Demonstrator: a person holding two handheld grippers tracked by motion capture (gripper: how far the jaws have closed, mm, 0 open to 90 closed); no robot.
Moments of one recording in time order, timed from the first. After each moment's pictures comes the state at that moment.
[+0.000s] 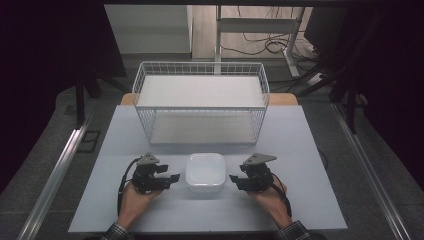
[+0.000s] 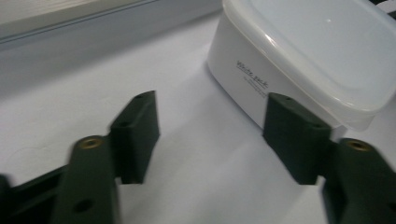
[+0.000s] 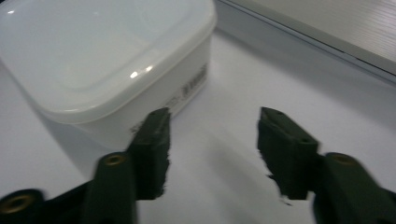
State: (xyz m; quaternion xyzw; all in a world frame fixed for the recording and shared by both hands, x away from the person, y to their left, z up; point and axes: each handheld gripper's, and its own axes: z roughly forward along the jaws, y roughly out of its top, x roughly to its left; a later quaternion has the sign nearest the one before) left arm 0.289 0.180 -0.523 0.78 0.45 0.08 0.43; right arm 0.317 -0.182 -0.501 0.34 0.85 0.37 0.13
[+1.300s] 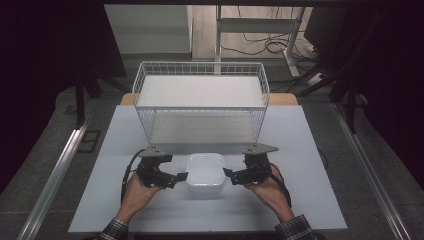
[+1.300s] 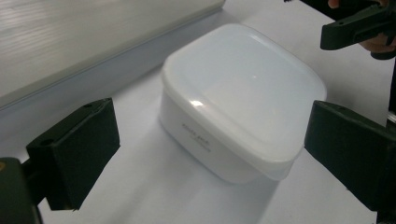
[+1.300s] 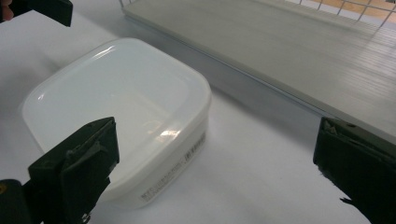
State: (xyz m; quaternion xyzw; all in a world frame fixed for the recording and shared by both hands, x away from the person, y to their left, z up) left arm 0.301 0.158 -0.489 0.80 0.37 0.05 0.47; right arm 0.327 -0.166 -0.471 0.34 0.83 0.42 0.14
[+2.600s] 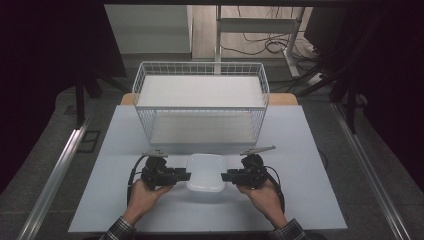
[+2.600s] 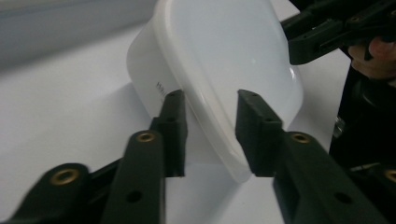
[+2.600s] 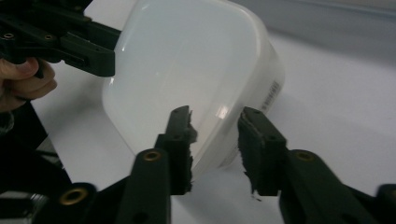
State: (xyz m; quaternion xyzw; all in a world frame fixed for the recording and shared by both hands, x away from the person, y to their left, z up) left arm 0.297 0.156 -0.499 0.77 0.41 -0.04 0.48; right arm 0.315 -0.161 -0.470 0.42 0.82 0.39 -0.02
